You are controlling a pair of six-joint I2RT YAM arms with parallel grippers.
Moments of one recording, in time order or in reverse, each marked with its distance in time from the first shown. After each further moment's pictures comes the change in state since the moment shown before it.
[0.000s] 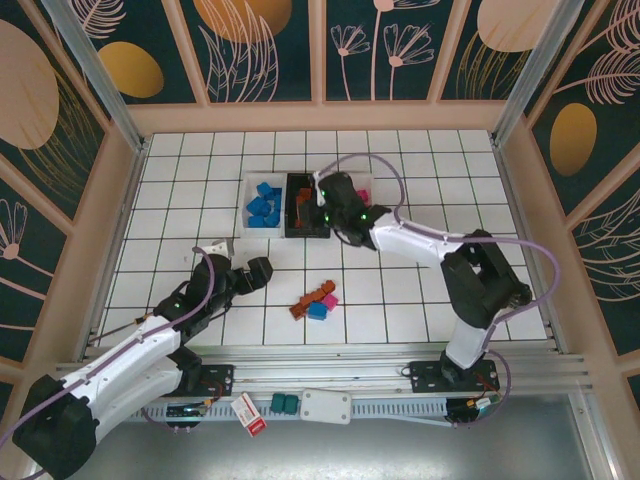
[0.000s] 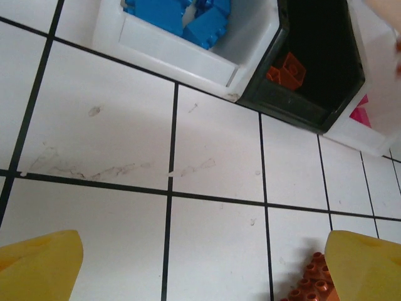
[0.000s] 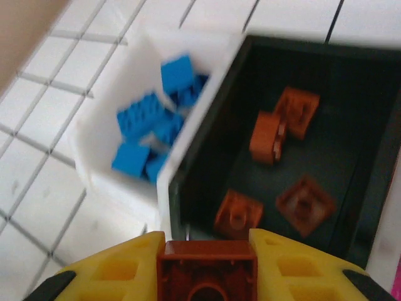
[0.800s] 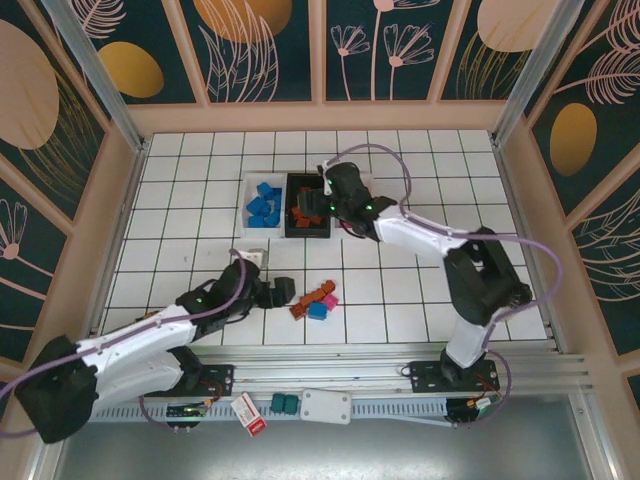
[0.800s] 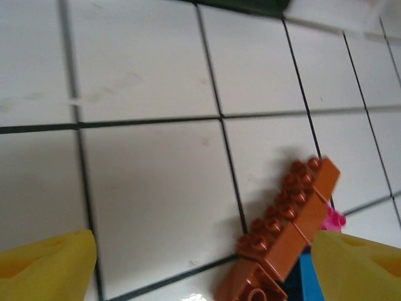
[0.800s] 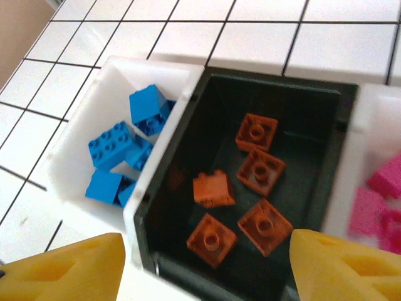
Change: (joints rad) left arm -0.246 0.203 0.073 0.003 0.034 0.076; right arm -0.044 -0.045 -0.024 -0.026 0.023 -0.003
